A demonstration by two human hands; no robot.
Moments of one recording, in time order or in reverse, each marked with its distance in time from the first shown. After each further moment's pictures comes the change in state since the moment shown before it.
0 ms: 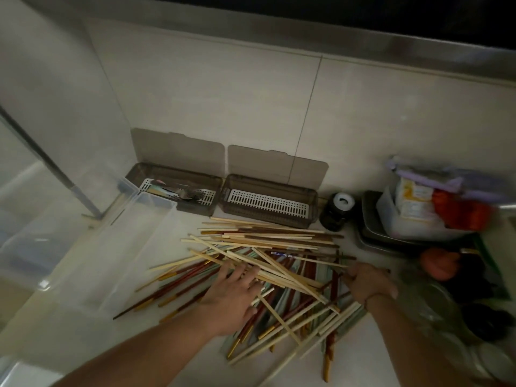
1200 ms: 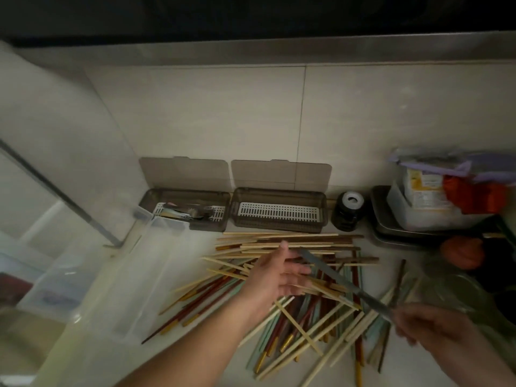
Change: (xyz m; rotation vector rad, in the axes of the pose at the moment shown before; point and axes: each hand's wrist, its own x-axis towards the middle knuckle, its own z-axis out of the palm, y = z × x) left_hand 0.013 0.026 -0.087 -1.933 0.153 -0.384; right_hand -0.150 0.019 -0.058 0.979 -0.022 -0.069
